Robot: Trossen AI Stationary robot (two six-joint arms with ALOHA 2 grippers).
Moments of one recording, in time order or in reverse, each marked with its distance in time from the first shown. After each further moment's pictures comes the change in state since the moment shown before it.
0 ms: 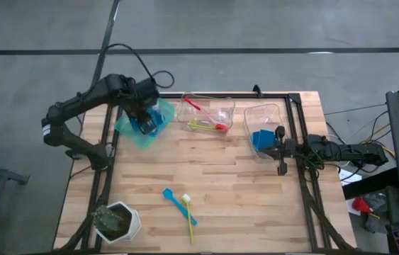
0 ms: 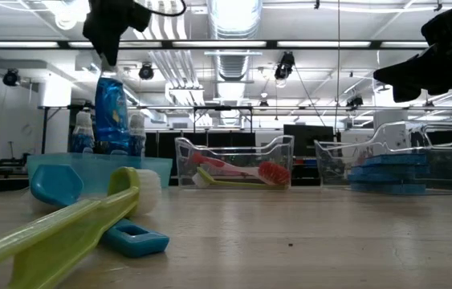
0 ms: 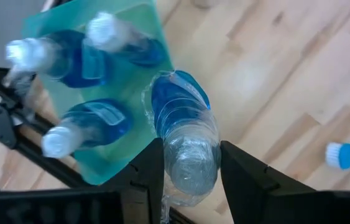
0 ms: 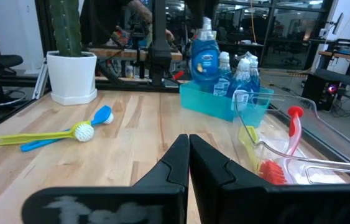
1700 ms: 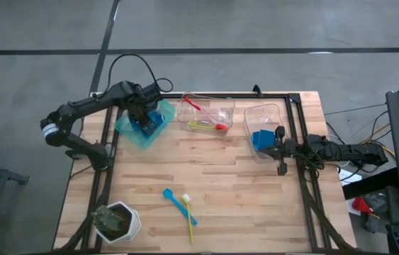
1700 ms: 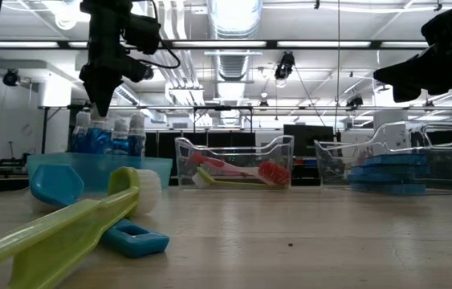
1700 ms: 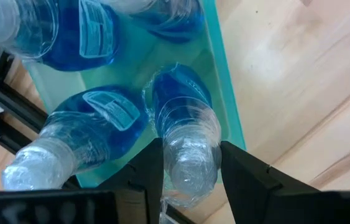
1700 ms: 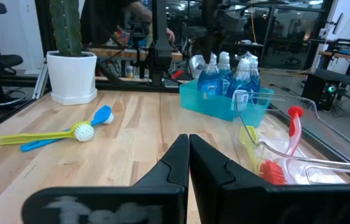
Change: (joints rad) left arm 0.160 0.003 -0.352 0.243 -0.015 0.105; right arm 0.000 0.000 0.000 0.000 0.000 0.000
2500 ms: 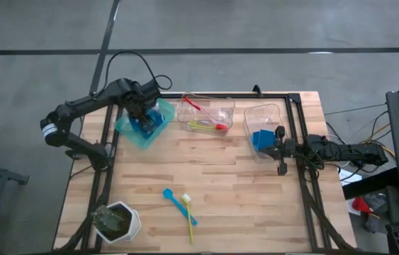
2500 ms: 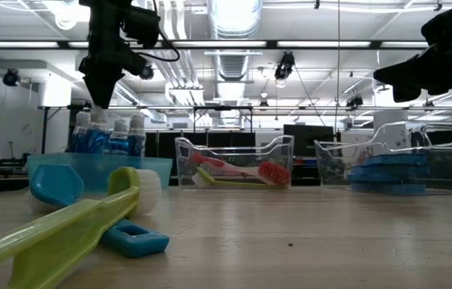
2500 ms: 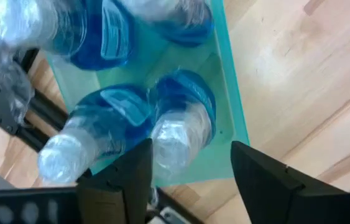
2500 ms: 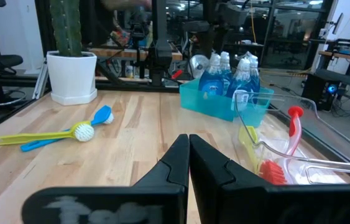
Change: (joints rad) left arm 0.000 0.000 0.057 -0.049 -0.029 -0.017; right arm 0.000 0.000 0.000 0.000 0.000 0.000
